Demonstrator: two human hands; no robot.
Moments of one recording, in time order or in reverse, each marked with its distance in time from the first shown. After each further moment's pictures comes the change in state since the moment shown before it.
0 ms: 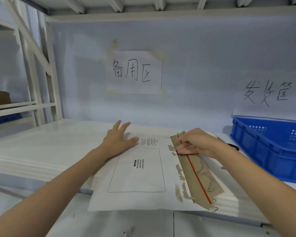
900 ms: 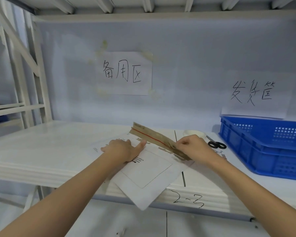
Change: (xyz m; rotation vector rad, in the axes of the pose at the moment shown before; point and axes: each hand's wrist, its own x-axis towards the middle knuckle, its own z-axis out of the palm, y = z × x) left_hand -0.014 0.062 0.033 0.553 -0.274 -0.264; right_hand -0.025 0.034 -0.016 -0.592 0.163 -0.352
